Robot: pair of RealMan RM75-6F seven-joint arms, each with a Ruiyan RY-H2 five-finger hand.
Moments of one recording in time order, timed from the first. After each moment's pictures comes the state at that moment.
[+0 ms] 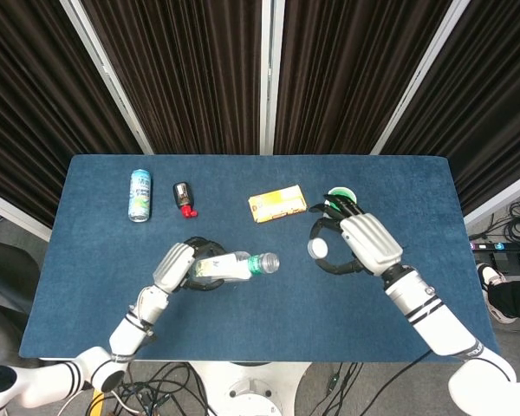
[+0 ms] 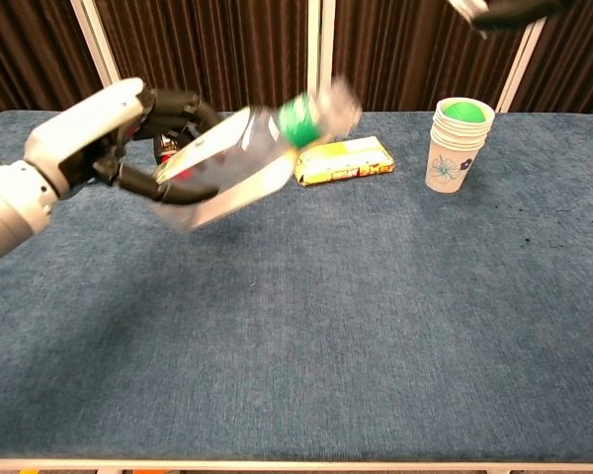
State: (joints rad) left arm -0.61 -1.75 -0.08 -1.22 1.56 1.26 -0.43; right arm 0.70 -0.94 0.24 -2.06 -1.18 0.94 0.06
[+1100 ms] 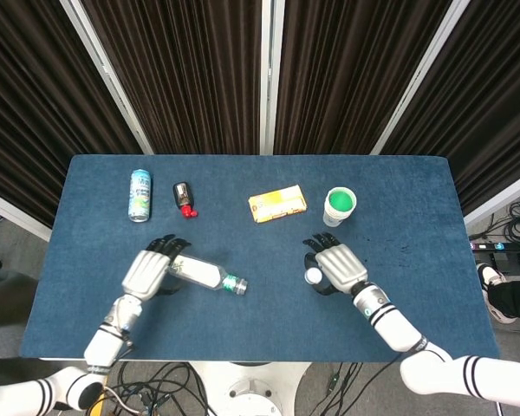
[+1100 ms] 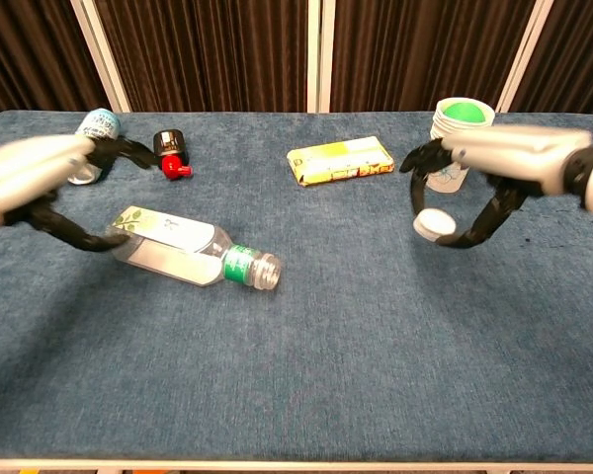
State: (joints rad) left arm -0.49 -1.60 -0.06 -1.42 1.38 1.21 0.13; right arm 0.74 -1.40 0.06 -1.64 -1.11 0.88 -0.33
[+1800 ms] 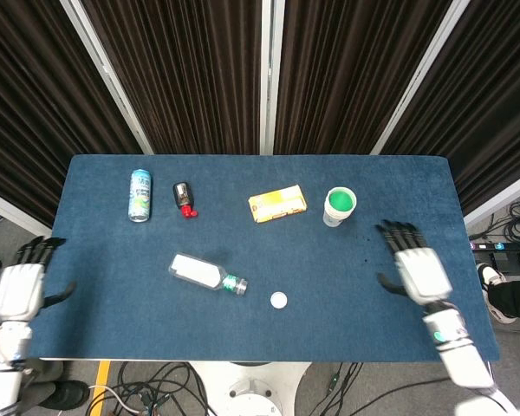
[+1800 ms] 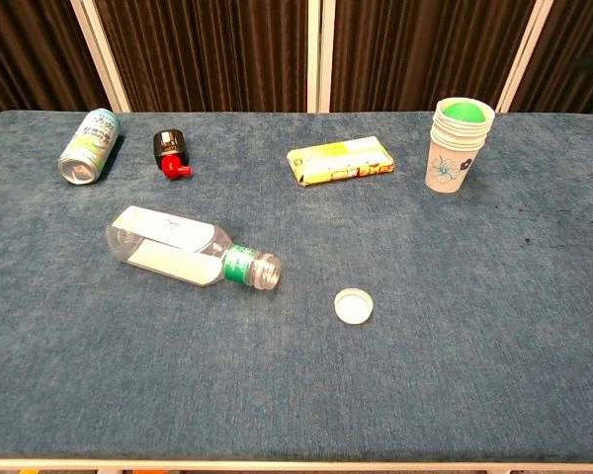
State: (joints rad) left arm -0.18 -1.27 -0.02 -1.48 1.37 1.52 -0.04; right arm 0.41 -1.19 -0.02 -1.70 -1.35 1.37 -0.10
